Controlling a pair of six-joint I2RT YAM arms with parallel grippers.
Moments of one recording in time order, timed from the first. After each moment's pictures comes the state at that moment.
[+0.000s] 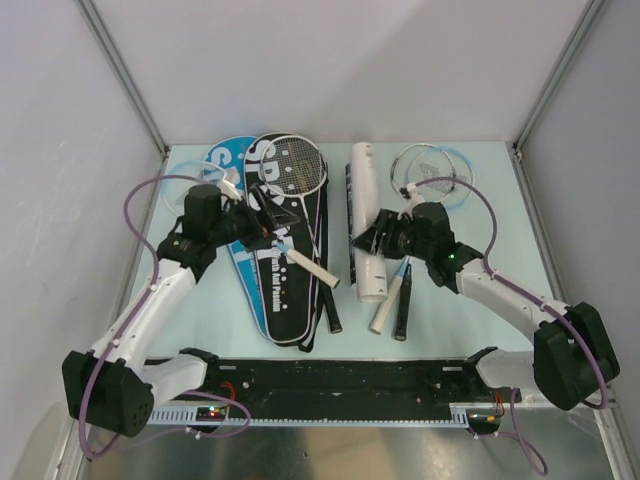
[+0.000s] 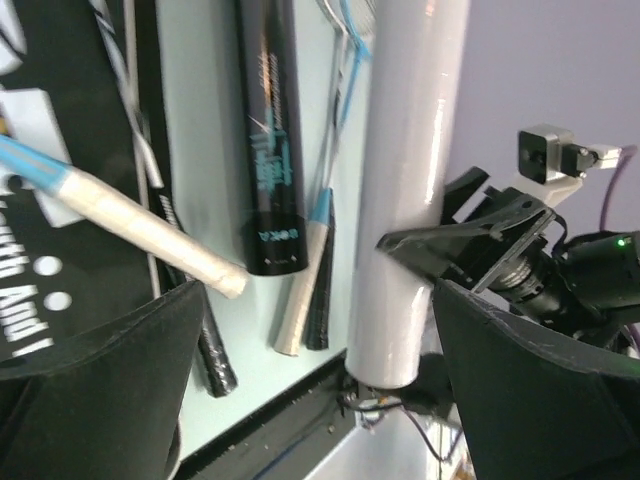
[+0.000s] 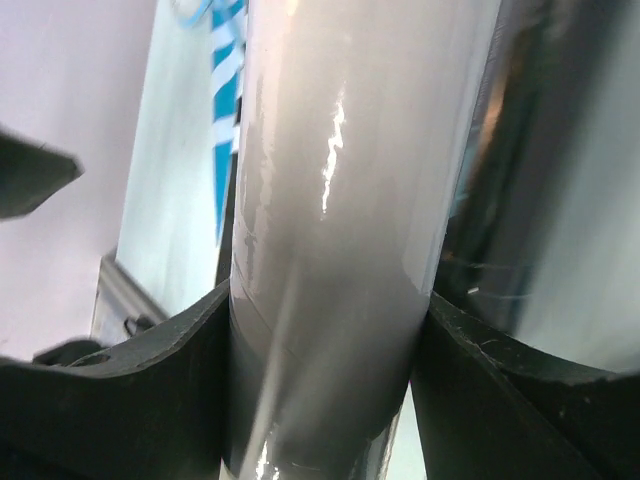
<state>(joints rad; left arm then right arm) -0.27 1.11 0.92 -0.32 0.47 -0.87 0.53 1.27 0.77 0.05 -0.31 0.71</state>
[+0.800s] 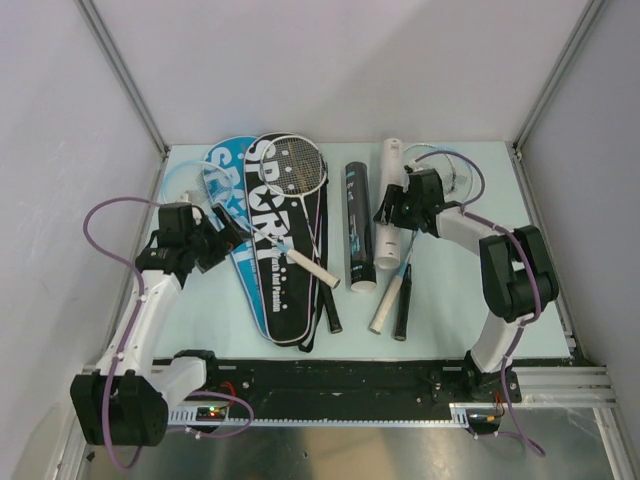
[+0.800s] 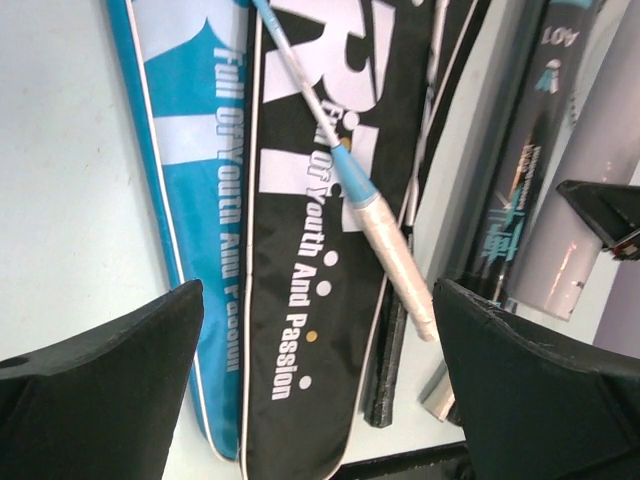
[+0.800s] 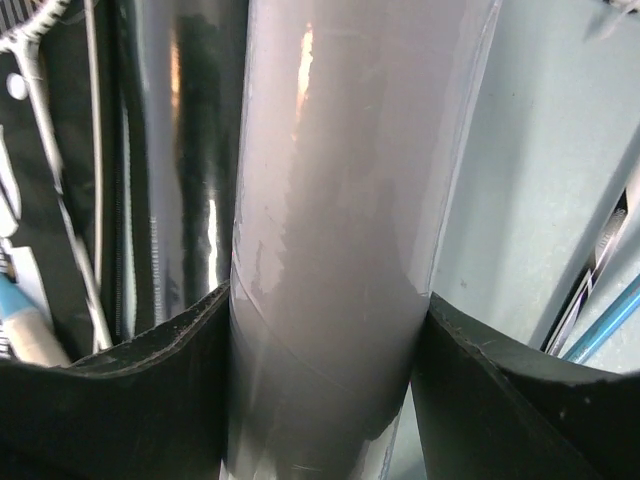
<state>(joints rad) -0.01 1.00 0.84 -0.57 0.21 -0.65 0.30 1.77 1.12 -0.06 -0.17 0.47</state>
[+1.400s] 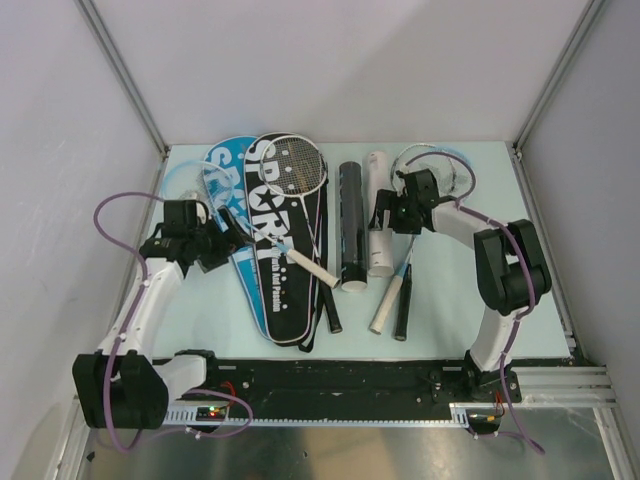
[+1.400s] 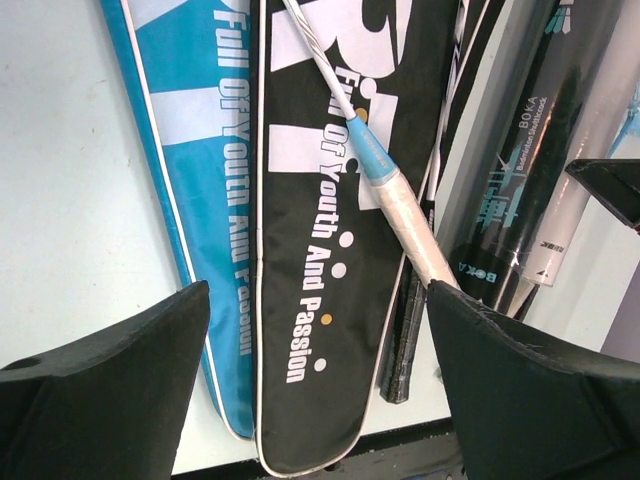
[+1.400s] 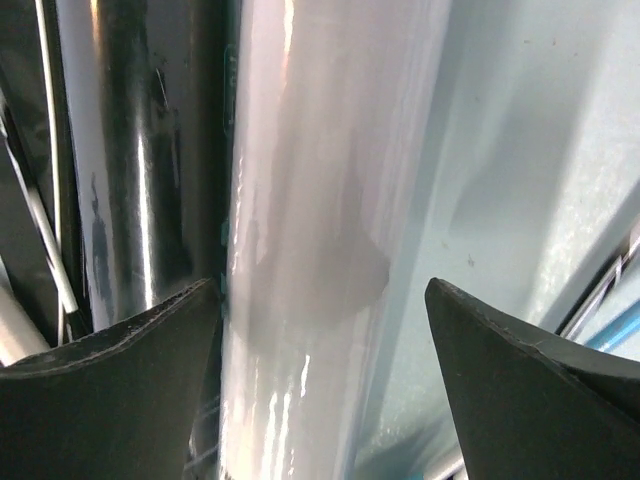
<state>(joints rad) -0.01 1.11 0.88 -0.63 0.26 -0.58 0.31 1.87 1.20 -0.20 -0.22 0.38</state>
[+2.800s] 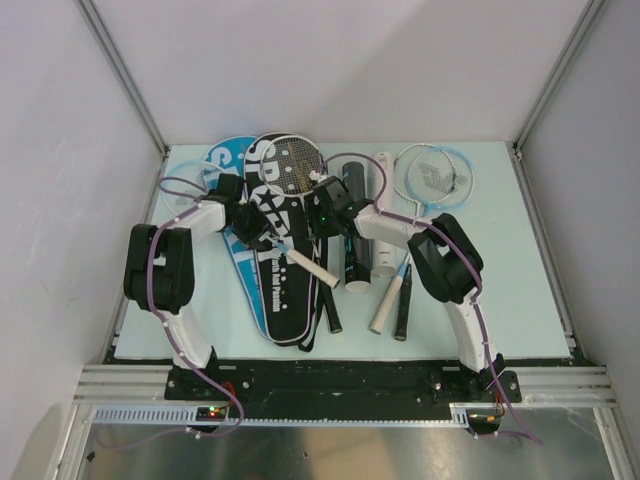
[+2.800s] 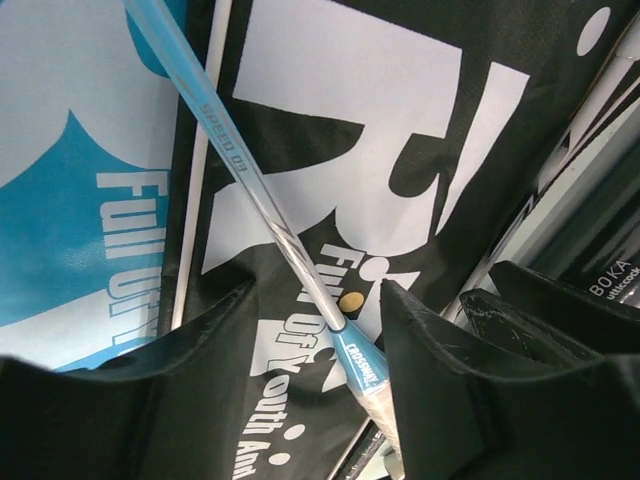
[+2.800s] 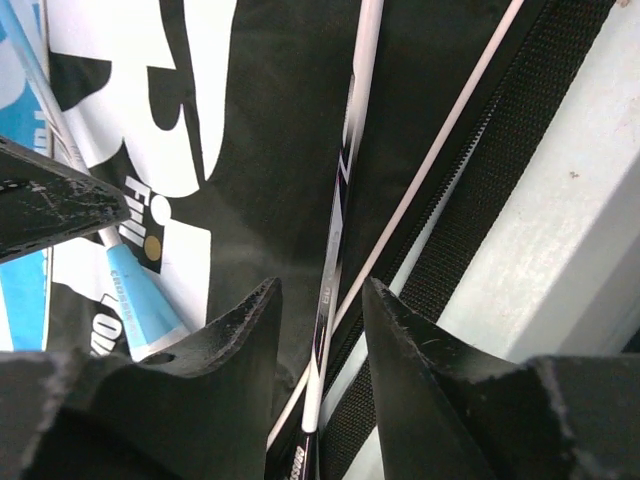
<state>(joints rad) -0.13 1.83 1.18 -0.48 0.25 -0.79 0.71 2.17 1.61 -0.23 -0.07 0.44</state>
